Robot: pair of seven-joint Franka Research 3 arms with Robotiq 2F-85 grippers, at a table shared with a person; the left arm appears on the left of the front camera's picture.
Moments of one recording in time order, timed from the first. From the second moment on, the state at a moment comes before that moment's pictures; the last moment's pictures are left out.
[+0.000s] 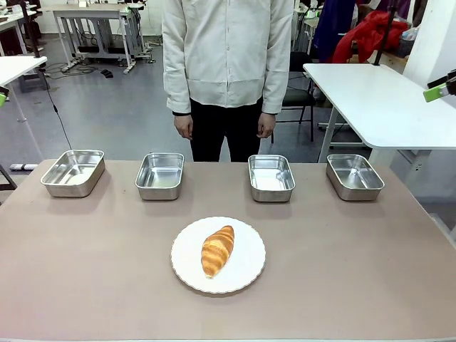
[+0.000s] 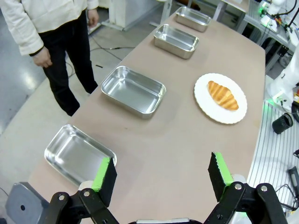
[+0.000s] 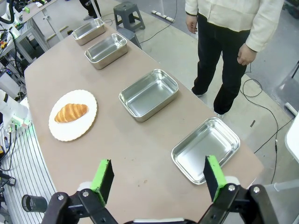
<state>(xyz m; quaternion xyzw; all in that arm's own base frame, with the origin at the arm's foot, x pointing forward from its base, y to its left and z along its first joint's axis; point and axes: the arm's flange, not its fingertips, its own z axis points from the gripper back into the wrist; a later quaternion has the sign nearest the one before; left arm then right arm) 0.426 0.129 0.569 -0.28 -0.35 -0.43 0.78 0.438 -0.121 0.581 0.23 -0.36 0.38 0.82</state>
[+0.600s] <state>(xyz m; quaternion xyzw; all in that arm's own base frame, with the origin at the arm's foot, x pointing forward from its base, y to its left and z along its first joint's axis) 0.426 0.129 0.569 -0.28 -0.35 -0.43 0.78 0.438 -0.121 0.581 0.23 -0.36 0.38 0.82</state>
